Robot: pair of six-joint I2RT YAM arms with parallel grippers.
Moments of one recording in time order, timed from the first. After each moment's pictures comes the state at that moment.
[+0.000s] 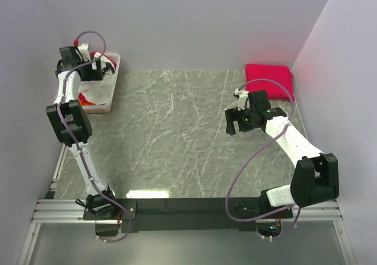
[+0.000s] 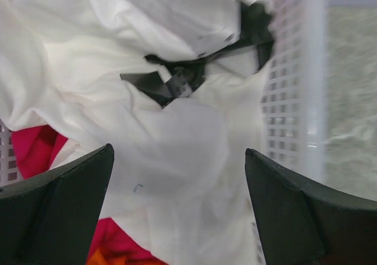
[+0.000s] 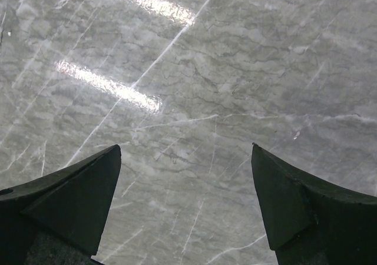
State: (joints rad) left arm 0.30 2.24 2.09 -0.51 0.24 0.15; right arm 0.20 1.37 1.00 -0.58 -0.22 -0.07
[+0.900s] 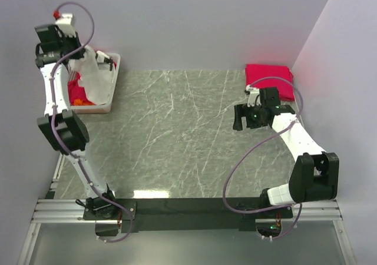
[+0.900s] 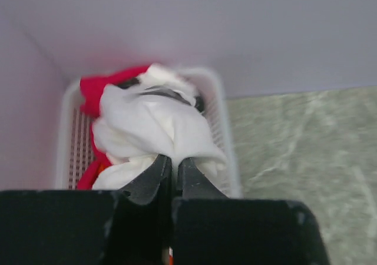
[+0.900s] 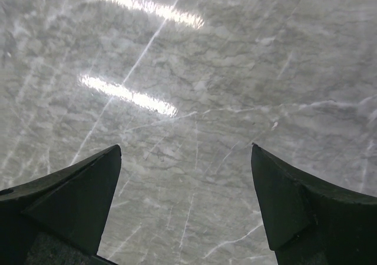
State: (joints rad) left arm 0.33 2.12 2.23 -0.52 0.36 0.14; right arm 0.09 1.40 1.03 -0.62 -0.29 -0.06
